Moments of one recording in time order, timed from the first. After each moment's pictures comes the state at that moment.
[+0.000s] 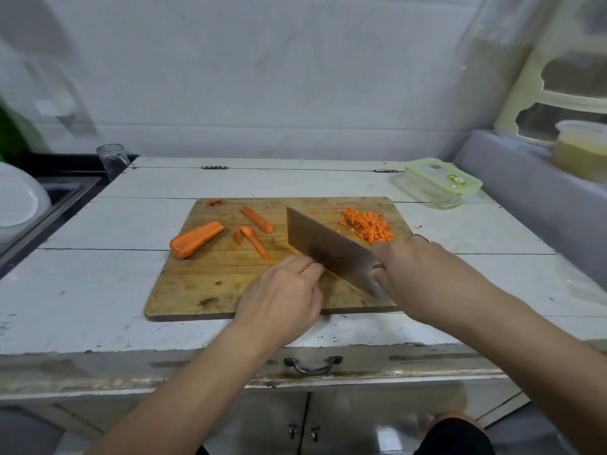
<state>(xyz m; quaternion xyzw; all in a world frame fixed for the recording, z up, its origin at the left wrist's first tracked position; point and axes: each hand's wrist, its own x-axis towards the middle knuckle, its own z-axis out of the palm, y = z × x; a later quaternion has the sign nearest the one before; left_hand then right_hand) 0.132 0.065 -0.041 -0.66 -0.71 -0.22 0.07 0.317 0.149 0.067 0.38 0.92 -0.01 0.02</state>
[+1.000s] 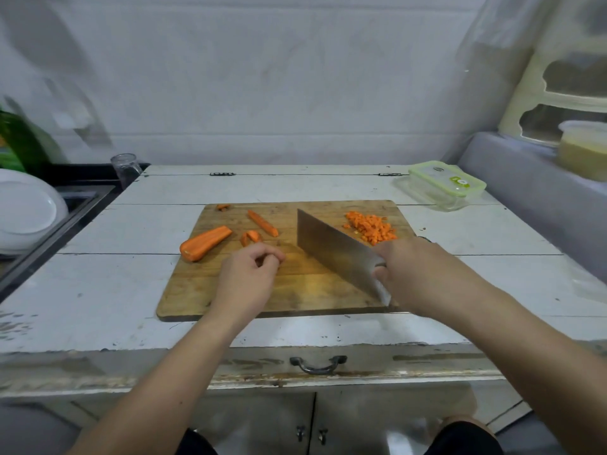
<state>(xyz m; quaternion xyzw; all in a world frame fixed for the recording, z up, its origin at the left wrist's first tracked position) 0.105 0.046 -0.011 -0.37 -0.77 -0.50 -0.15 0.311 0.160 0.060 0.41 0.91 -0.05 0.01</state>
